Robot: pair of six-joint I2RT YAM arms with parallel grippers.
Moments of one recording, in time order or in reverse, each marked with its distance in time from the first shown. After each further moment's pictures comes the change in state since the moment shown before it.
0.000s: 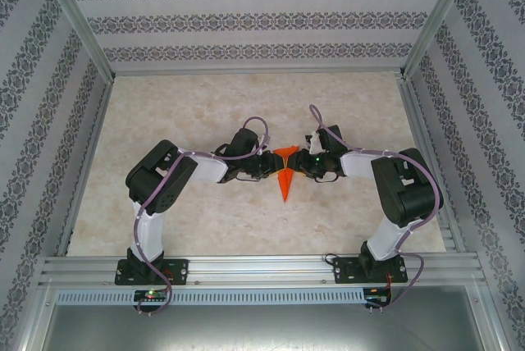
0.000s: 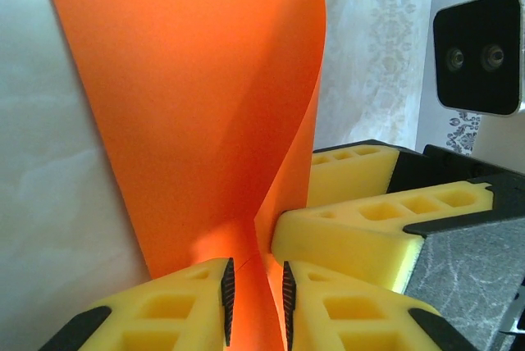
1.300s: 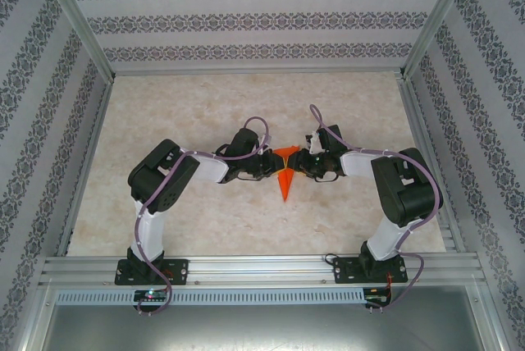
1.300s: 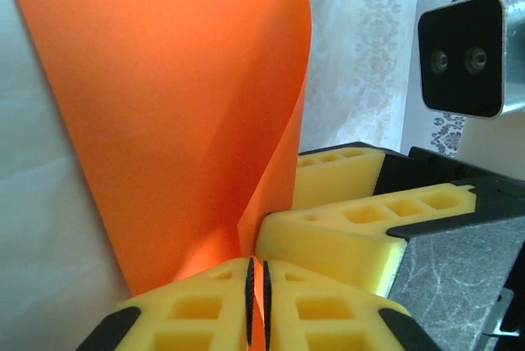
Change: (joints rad) left arm -0.005 0.014 0.000 0.044 0.015 -0.029; right arm 0.000 0.003 0.006 -0.010 0.008 0.007
